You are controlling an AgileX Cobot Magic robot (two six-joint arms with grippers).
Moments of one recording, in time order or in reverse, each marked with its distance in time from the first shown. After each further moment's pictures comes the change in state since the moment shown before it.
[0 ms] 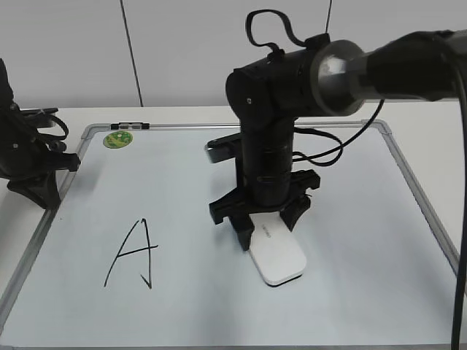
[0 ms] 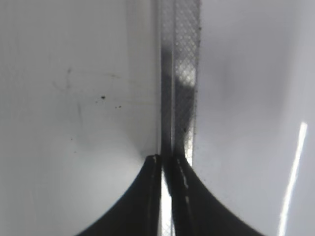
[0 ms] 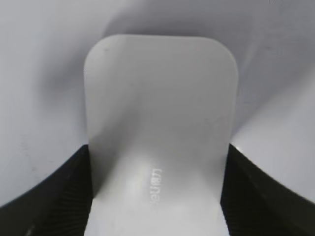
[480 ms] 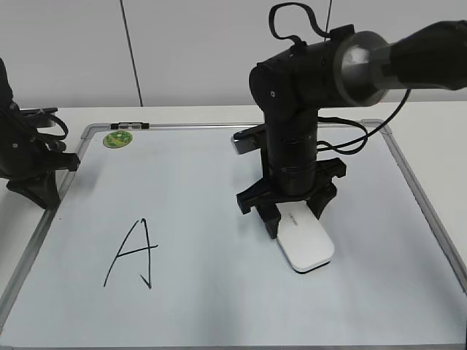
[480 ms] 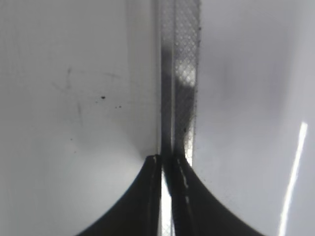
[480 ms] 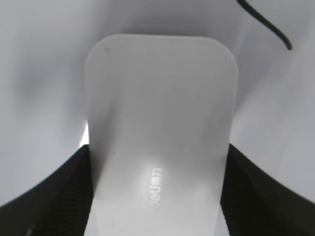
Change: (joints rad) left arm 0.000 0.000 0.000 0.000 0.000 0.000; right arm -0.071 -0.023 0.005 -0.086 0.019 0.023
